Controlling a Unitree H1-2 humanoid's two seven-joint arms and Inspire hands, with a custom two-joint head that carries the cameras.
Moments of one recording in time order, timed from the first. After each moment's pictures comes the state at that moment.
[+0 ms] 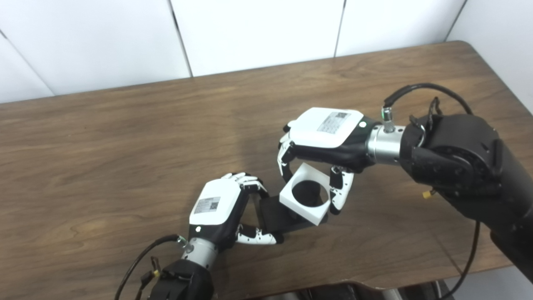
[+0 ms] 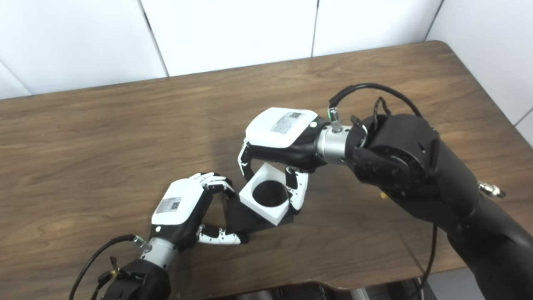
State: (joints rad) left arm 0.07 0.13 -0.55 -0.35 1.02 0.20 -0.30; right arm -0.45 -0.59 0.39 -0.83 -0.73 0.35 1.14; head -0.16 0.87
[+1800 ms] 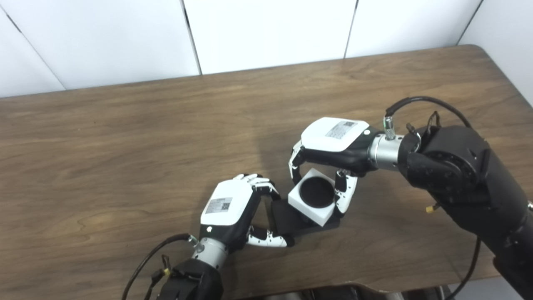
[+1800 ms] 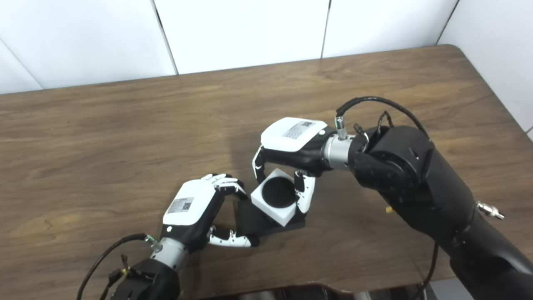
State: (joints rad) left arm 0.08 0.10 -0.57 -0.37 1.03 0.21 -0.31; right arm -0.37 -0.55 0.35 -0.71 -0.76 0.26 1.11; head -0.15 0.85
